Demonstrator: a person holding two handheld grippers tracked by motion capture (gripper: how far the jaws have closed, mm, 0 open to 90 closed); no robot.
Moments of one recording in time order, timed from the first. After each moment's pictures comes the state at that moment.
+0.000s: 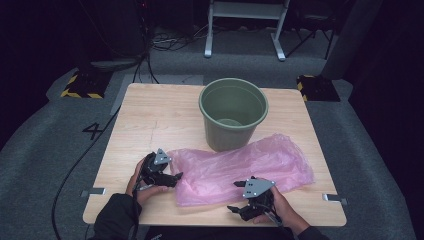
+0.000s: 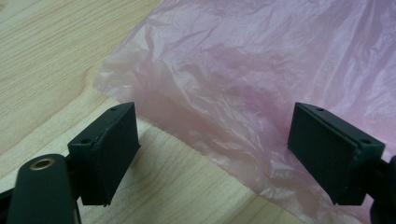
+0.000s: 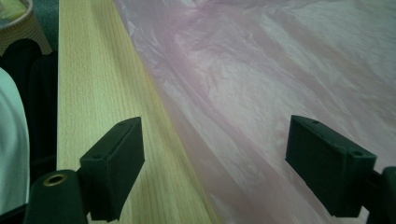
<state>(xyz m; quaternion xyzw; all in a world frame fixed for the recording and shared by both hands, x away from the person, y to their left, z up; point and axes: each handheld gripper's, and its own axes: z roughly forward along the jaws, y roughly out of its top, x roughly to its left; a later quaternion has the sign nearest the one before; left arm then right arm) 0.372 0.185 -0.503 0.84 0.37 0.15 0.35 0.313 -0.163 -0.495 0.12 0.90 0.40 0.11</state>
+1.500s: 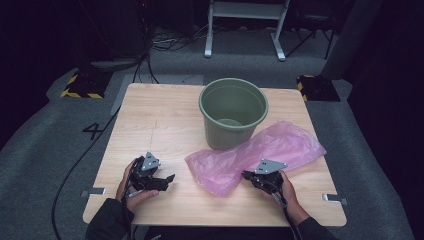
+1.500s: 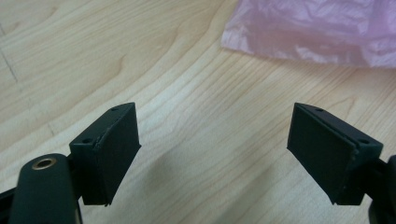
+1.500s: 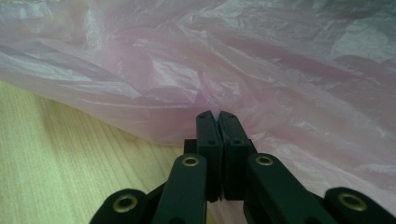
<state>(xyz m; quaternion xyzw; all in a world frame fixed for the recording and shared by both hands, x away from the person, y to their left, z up) 0.347 0.210 -0.493 0.83 0.39 0.17 0.37 0.363 -0.202 -0.500 0.24 0.87 0.41 0.16</state>
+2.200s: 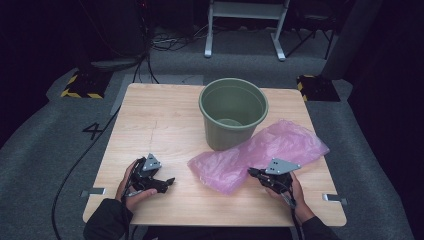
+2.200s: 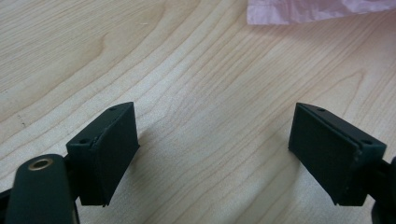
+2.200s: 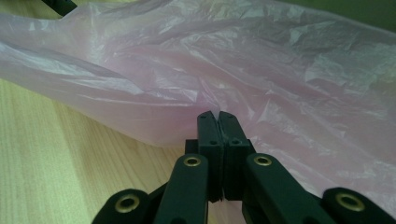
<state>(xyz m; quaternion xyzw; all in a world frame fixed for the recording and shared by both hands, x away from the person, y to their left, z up) 0.354 0.211 -0.504 0.85 0.37 0.15 0.36 0.356 -0.223 -0.481 0.23 0.84 0.45 0.18</state>
